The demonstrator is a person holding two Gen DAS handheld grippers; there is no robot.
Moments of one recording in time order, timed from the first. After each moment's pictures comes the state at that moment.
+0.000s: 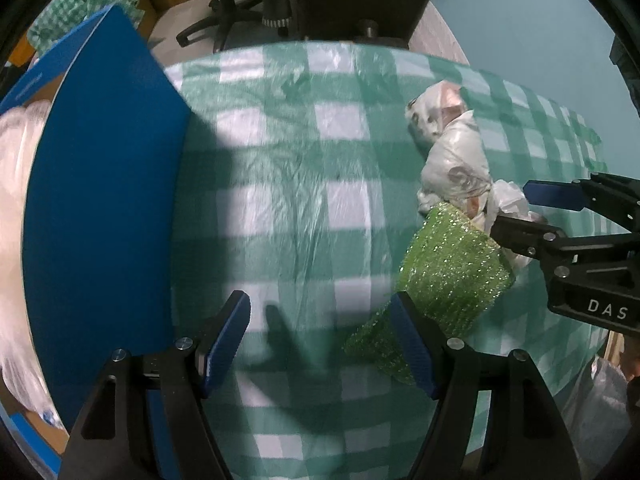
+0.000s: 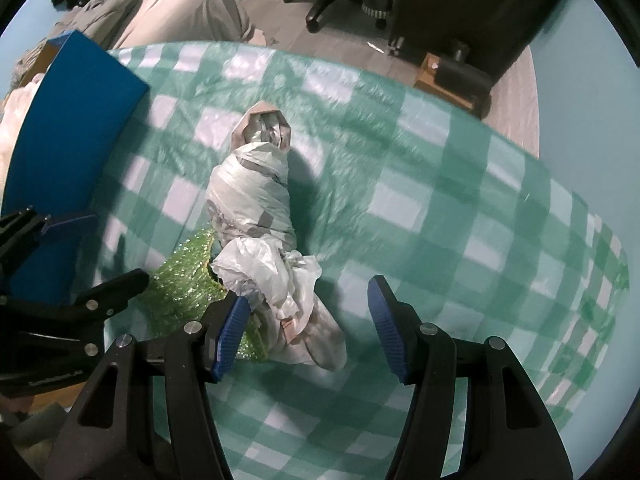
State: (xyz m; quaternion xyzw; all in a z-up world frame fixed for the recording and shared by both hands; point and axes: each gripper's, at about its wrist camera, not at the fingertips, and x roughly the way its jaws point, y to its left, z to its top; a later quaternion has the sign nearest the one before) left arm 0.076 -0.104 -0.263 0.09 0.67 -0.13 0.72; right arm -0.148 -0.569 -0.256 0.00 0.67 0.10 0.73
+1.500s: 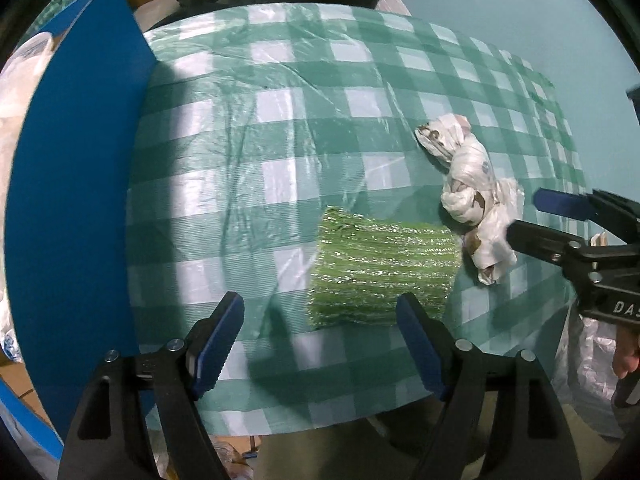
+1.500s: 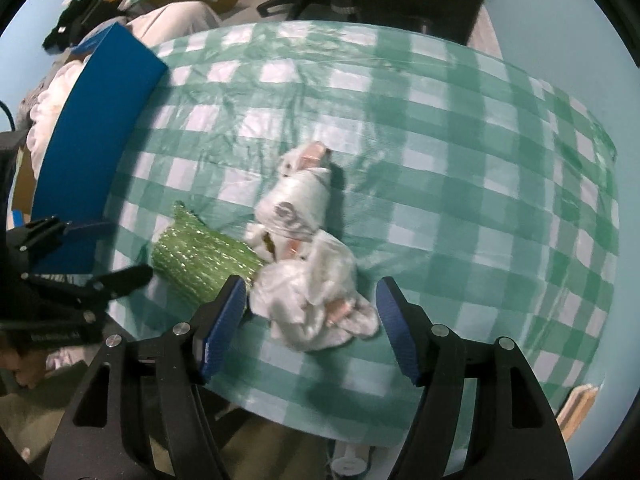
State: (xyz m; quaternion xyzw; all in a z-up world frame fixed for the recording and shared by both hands) left arm 0.010 -0.140 -0.251 0.09 0.68 -0.19 0.70; right arm -0.255 -0.588 -0.234 0.07 0.66 0.07 0.75
